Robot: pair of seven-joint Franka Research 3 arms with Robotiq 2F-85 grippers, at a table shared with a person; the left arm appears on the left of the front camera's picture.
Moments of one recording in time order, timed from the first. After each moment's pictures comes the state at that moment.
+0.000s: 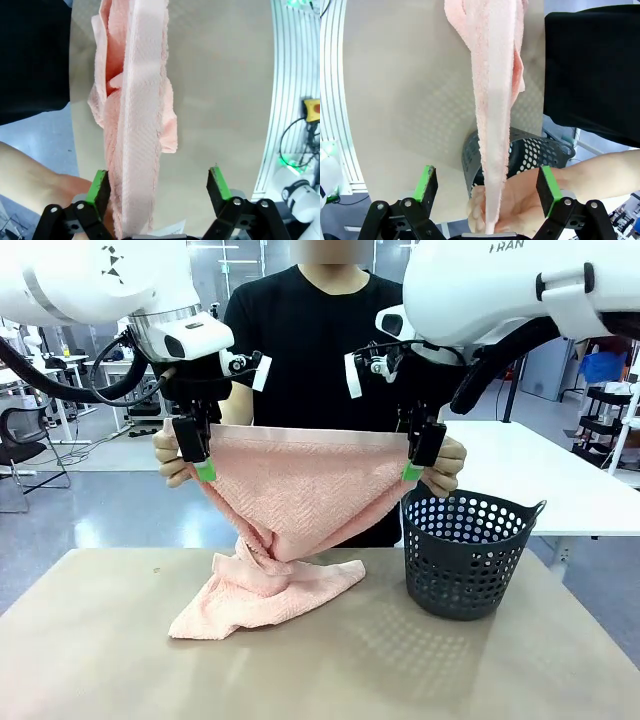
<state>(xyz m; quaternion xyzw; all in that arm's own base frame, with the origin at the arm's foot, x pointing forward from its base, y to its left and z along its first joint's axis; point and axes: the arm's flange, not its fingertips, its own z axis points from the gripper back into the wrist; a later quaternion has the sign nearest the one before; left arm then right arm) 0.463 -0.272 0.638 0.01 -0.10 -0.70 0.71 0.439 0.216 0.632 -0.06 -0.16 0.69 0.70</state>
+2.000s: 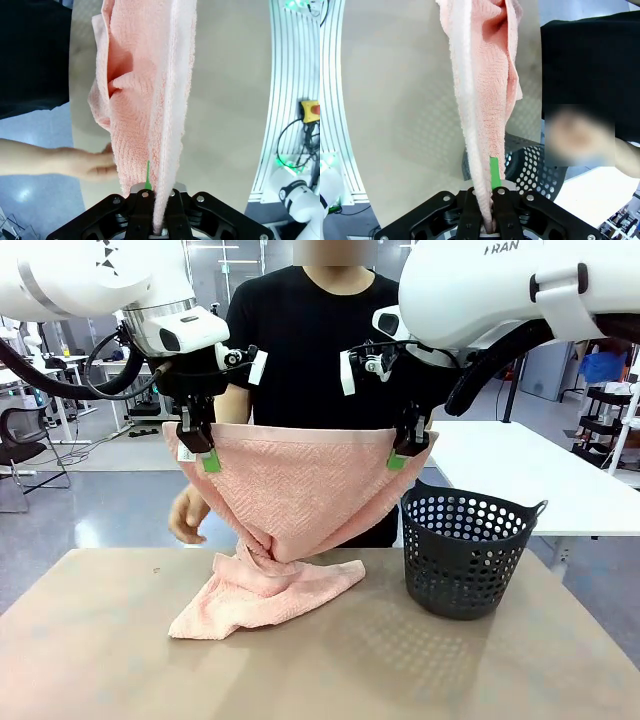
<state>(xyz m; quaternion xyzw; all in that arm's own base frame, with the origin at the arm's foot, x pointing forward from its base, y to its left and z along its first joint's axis) 0.463 -0.267 0.645 0.00 -0.10 -0.70 0.71 0.440 0.222 0.632 -0.05 -0.18 0.68 0.71</state>
